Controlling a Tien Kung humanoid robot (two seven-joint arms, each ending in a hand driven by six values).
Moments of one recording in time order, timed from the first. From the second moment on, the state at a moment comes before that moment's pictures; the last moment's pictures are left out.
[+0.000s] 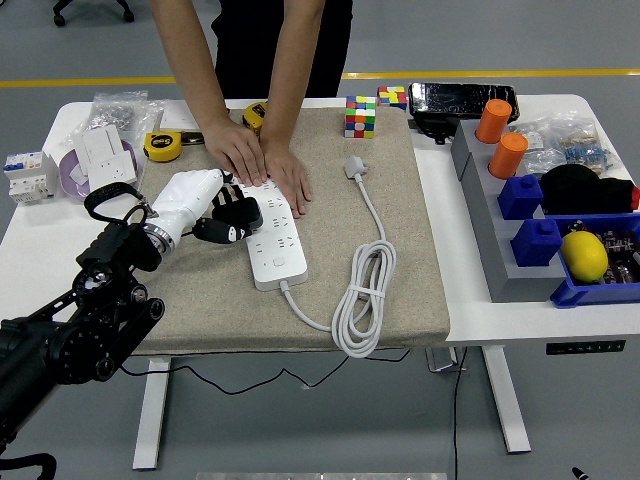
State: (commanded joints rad) left arm -0.52 0.15 -0.99 -0.94 2.15 0.19 0.02; right arm 0.10 -0.10 1.51 0.18 -1.55 0.02 -0.09
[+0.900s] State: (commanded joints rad) left arm -0.53 0.17 -0.97 -0.95 2.09 0.15 0.03; right arm 0.11 -0.10 1.52 0.18 -1.55 0.02 -0.09
